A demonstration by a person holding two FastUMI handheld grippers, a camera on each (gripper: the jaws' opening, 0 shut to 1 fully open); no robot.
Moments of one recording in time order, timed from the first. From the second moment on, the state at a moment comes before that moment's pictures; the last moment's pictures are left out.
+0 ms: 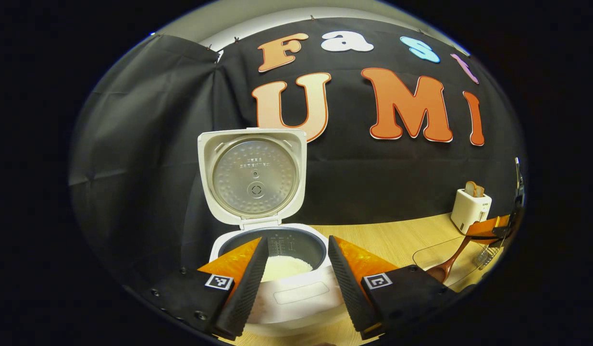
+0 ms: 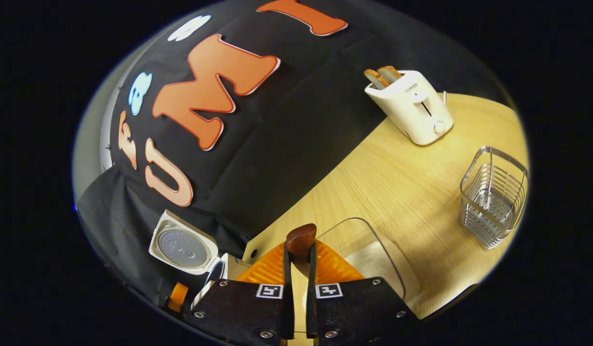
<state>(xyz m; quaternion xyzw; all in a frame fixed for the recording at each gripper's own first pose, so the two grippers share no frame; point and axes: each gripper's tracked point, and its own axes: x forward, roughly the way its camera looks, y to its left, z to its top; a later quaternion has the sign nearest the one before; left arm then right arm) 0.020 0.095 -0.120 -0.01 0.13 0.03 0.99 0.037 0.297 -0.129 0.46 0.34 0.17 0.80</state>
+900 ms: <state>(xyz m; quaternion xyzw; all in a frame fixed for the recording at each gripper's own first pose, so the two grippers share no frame) 0.014 0.109 -0.115 -0.02 0.12 0.05 0.99 0.043 0.283 -0.136 0.60 0.37 0.14 0.69</state>
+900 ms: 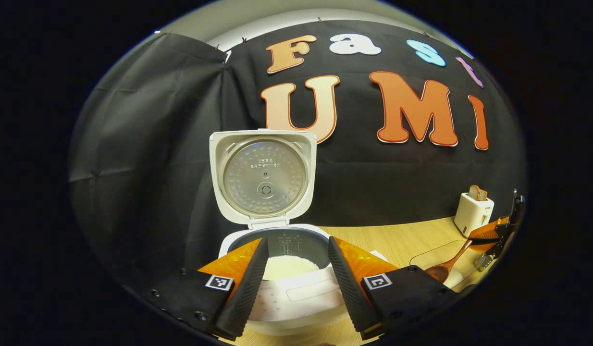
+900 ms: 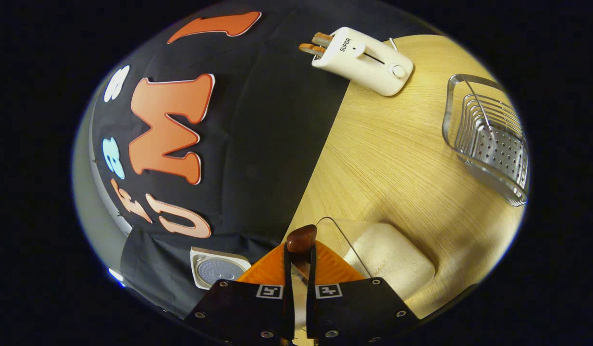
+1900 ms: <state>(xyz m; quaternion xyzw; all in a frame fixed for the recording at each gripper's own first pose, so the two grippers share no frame) 0.012 0.114 -0.109 -0.02 0.11 0.06 0.99 0.088 0.246 -0.080 0.78 0.32 0.12 0.53</state>
